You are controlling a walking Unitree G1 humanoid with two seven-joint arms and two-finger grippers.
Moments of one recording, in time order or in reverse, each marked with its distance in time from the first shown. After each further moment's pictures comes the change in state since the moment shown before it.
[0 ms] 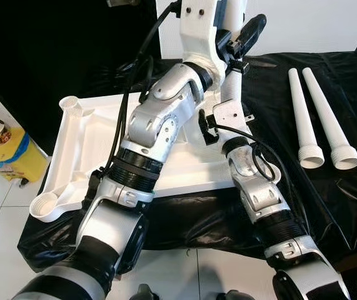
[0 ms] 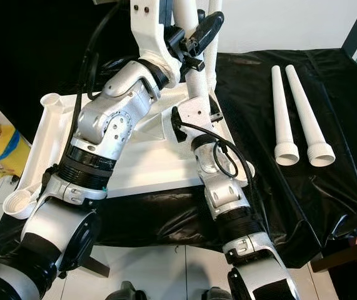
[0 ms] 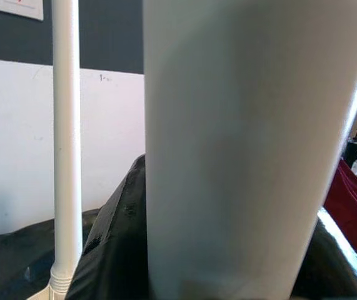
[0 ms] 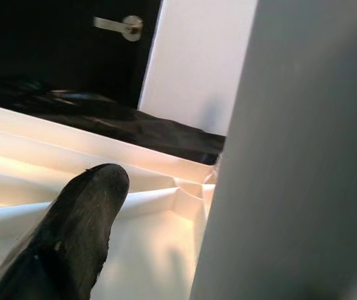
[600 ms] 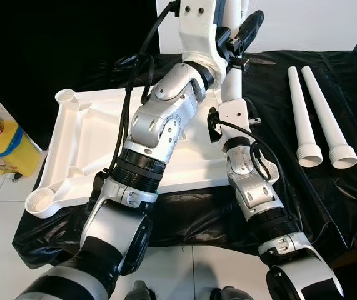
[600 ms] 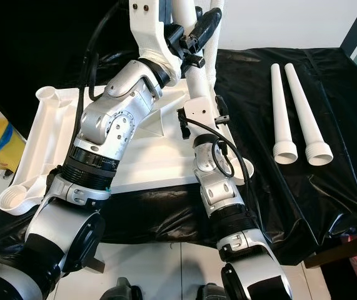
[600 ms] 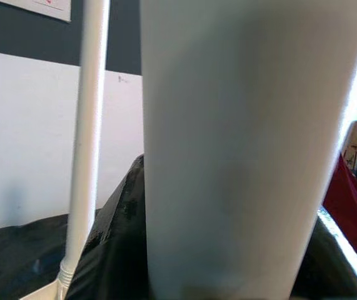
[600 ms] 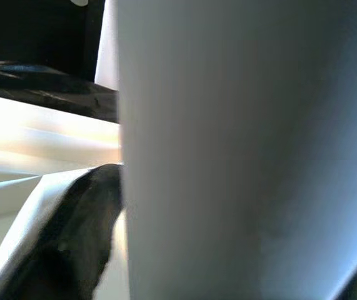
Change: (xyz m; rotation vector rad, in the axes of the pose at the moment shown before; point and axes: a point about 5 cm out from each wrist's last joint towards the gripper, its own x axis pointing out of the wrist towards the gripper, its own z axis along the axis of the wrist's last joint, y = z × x) left arm -0.001 0.005 0.004 0.002 -0.026 0.065; right arm 0.005 -0.001 -0.009 0.004 0.064 -0.134
